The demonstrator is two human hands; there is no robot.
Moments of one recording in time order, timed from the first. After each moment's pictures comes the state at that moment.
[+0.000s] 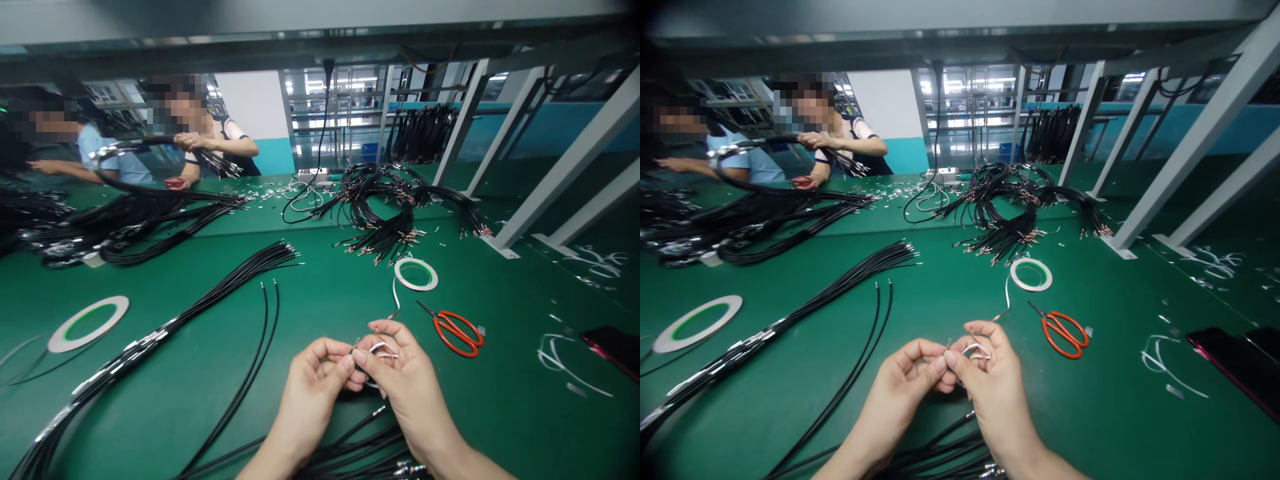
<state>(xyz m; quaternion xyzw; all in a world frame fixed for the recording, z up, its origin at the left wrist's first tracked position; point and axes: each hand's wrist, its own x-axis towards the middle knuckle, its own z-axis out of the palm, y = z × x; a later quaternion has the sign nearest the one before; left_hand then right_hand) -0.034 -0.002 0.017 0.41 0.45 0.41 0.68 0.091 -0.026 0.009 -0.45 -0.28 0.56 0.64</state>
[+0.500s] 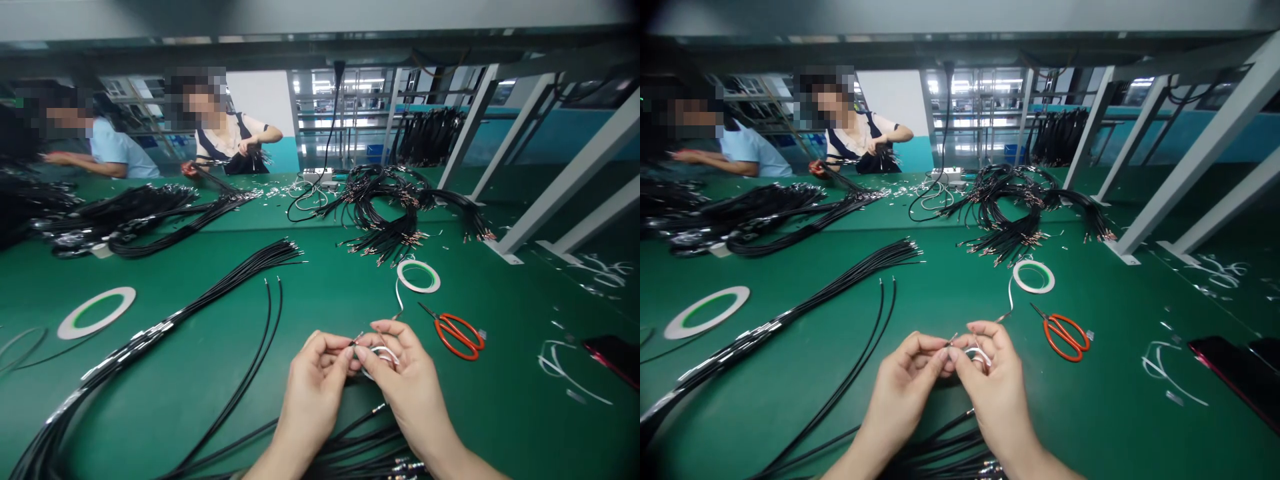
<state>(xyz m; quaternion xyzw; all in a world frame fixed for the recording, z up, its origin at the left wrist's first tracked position) -0.033 -0.004 0.004 0.50 0.44 0.47 0.57 0.090 -0.026 0.002 -0.47 -0.31 0.53 0.63</state>
